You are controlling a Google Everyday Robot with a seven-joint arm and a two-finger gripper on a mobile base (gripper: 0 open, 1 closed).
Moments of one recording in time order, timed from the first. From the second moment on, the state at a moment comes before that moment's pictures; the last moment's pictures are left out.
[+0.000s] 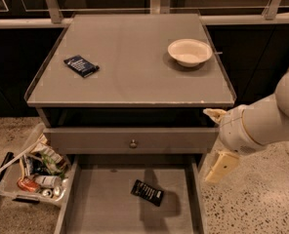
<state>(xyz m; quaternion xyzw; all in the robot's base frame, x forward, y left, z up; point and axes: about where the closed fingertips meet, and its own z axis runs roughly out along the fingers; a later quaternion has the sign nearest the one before) 0.437 -0.166 0.792 -0.62 0.74 0.06 0.27</state>
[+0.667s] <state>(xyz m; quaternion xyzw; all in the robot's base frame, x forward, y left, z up) 0.435 -0.169 0.704 -0.62 0.73 0.10 0.28</state>
